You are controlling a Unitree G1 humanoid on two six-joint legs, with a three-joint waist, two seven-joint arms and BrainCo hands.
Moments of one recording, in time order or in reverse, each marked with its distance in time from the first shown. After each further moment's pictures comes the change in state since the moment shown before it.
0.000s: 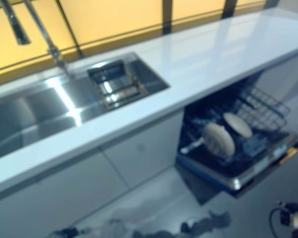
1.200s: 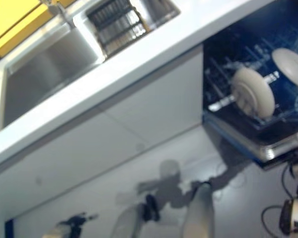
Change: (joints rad) left arm -0.010 -0.025 -0.063 -0.084 -0.125 -0.069 -0.003; right arm -0.502 -0.142 -0.044 0.155 0.860 -0.047 -0.060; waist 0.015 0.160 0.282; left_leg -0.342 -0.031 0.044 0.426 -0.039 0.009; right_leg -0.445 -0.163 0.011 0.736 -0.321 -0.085
